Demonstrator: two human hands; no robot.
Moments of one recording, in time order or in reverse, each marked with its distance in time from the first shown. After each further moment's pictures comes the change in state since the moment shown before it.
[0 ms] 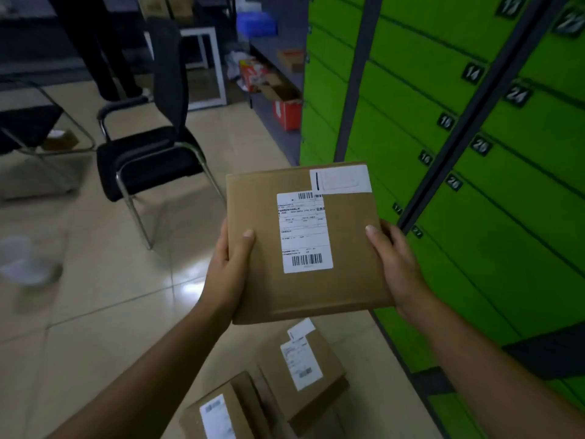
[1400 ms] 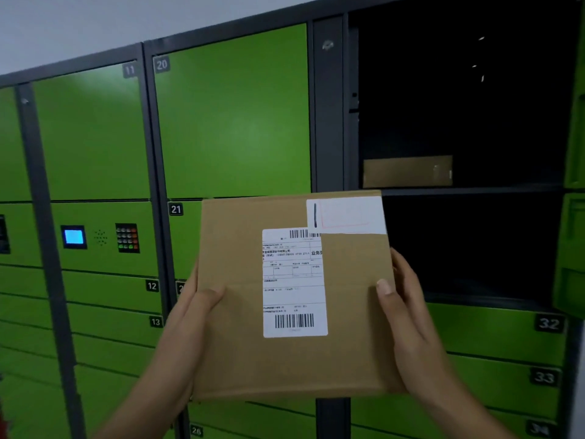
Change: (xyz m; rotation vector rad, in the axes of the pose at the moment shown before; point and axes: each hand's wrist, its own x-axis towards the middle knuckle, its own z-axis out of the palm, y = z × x) left_hand -0.125 0.416 0.285 -0.167 -0.832 0.421; right_hand -0.281 -0.332 -0.270 -0.165 0.874 -0.858
